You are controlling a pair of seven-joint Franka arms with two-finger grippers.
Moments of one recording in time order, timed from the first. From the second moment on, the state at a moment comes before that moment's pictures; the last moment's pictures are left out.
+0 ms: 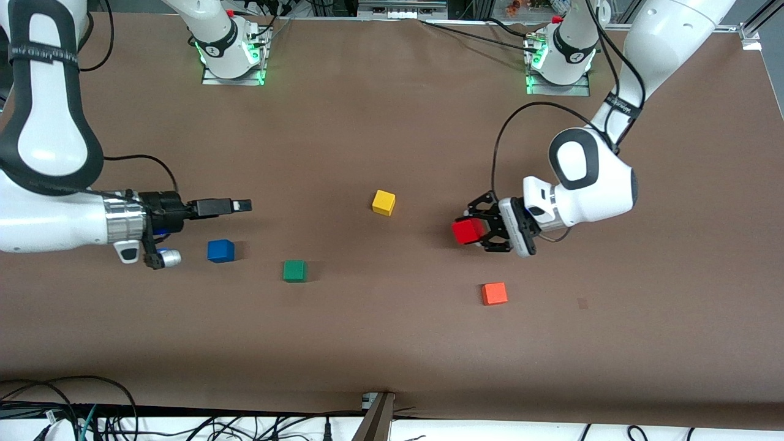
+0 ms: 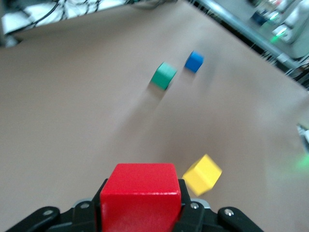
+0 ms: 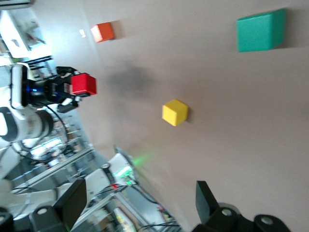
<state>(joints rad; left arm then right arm) 0.21 0.57 -0.63 -1.86 -0.98 2.46 1.41 0.09 0.53 -0.05 -1.43 0.92 1.52 -0.06</state>
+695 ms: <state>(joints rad) 0.14 0.79 -0.78 -1.67 -1.25 2.41 1.82 0.17 0.73 -0.04 -1.49 1.36 1.54 -0.30</state>
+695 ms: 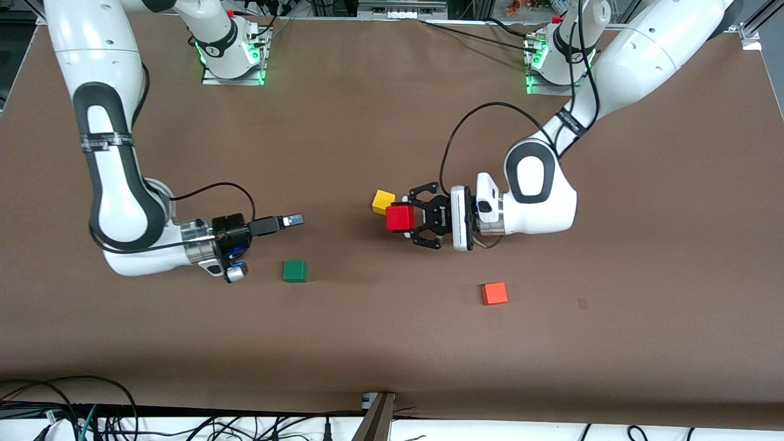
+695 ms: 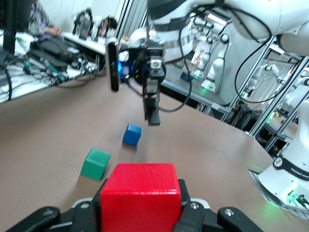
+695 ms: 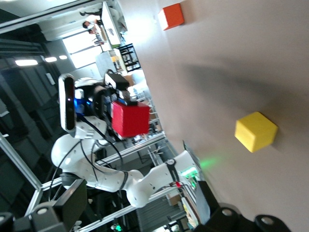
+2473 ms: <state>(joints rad) 0.04 0.93 -0.77 -1.57 -1.53 2.40 2.18 0.35 0.75 -0.04 -1.58 1.59 1.72 -0.45</state>
